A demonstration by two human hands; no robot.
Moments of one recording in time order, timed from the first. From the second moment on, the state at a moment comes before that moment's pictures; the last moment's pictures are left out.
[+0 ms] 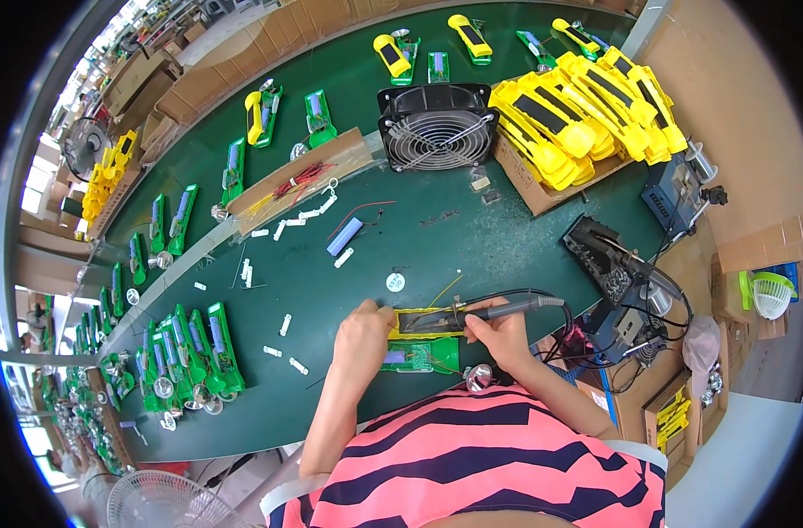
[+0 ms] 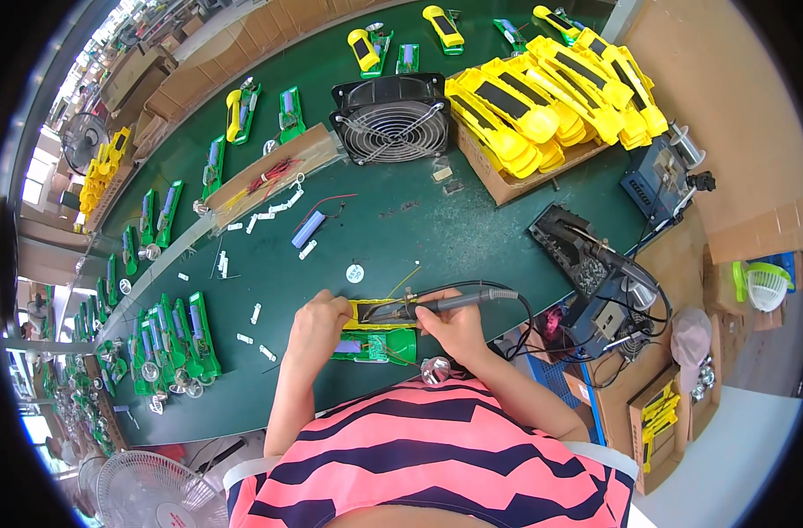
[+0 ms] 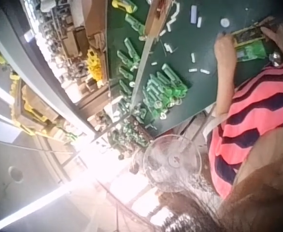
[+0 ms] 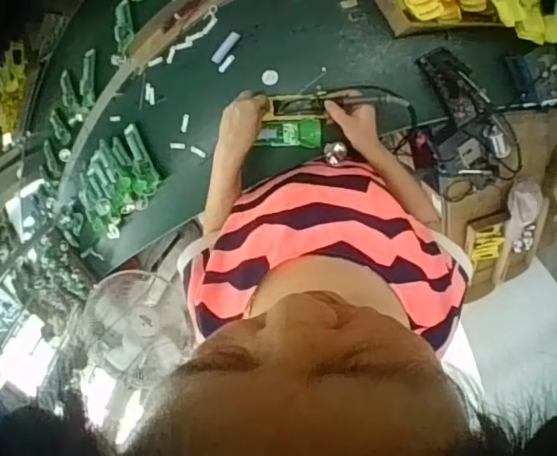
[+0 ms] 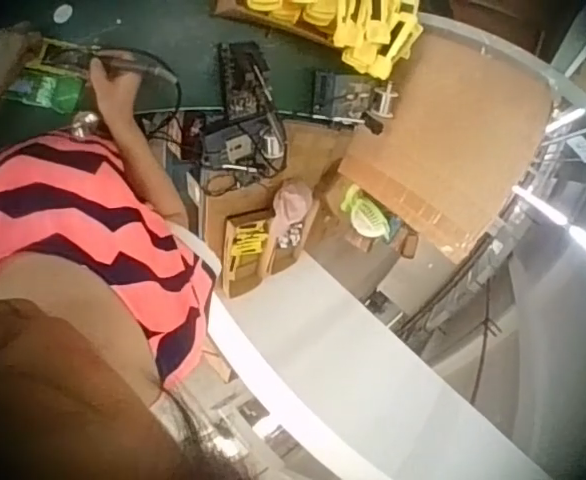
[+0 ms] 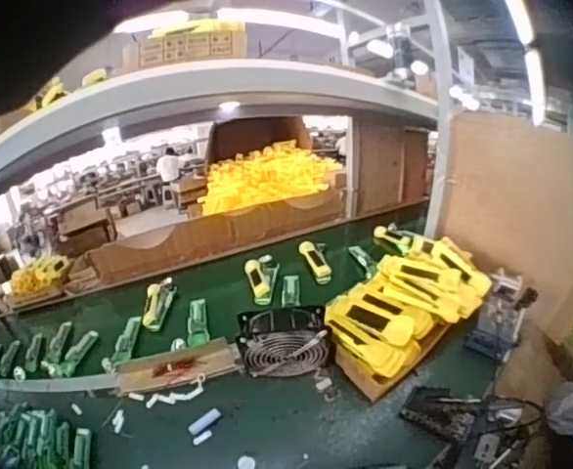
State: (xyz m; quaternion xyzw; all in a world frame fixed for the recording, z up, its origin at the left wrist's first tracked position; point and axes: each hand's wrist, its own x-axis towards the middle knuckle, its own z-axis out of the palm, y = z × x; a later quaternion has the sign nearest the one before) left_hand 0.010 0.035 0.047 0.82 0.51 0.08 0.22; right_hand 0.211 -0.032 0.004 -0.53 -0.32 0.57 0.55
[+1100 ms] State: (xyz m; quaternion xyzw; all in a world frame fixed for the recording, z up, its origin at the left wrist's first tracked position) left_hand 0.015 0.036 0.039 0.83 0.52 0.06 0.18; right_hand 0.214 -0.039 0.009 -0.48 -0.35 0.53 0.61
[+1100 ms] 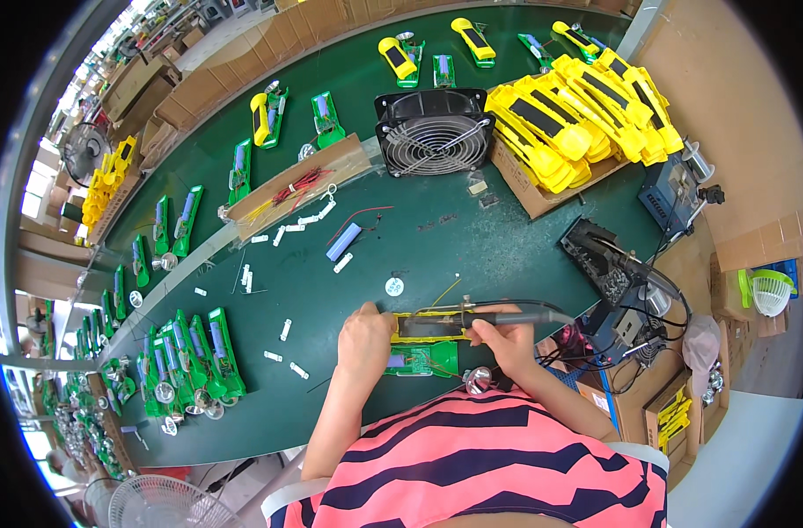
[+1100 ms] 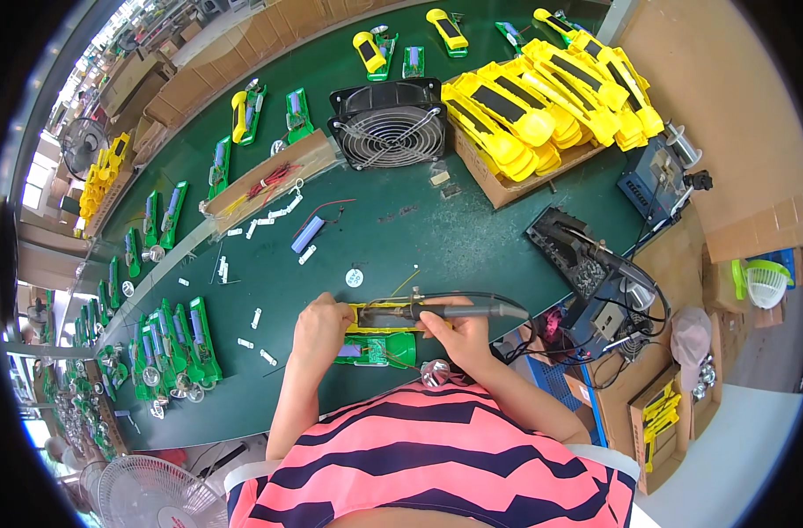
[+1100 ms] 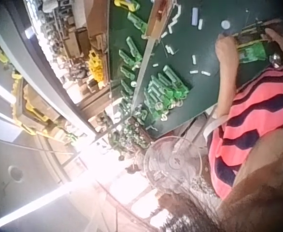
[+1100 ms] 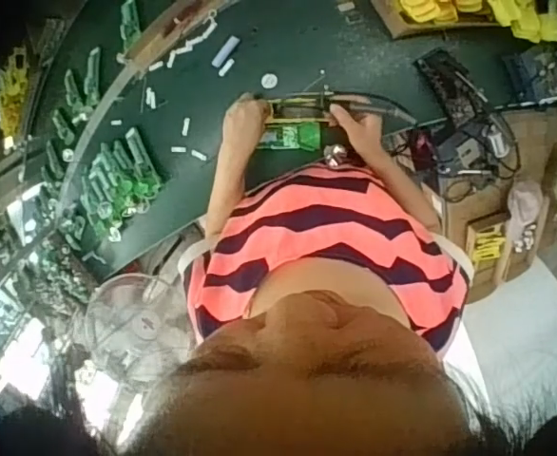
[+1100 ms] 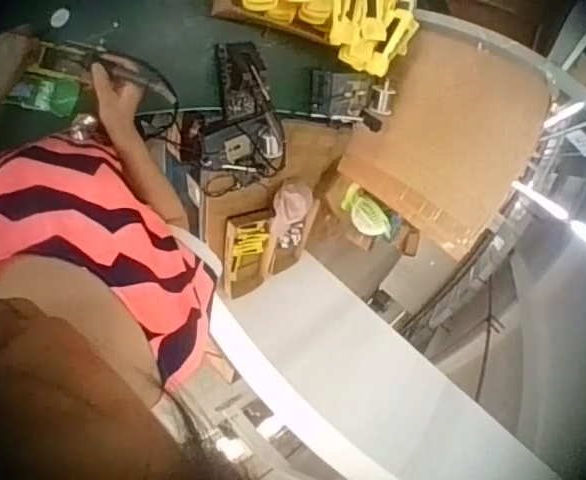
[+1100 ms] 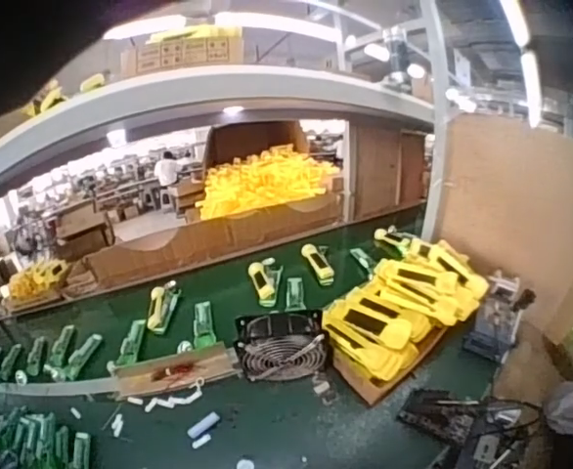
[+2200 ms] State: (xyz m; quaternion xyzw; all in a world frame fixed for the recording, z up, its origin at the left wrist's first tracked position) left_hand 0.034 0.009 0.061 0.93 0.32 0.05 0.18; right_hand 0.249 -0.047 0.025 -0.58 -0.67 0.29 0.37
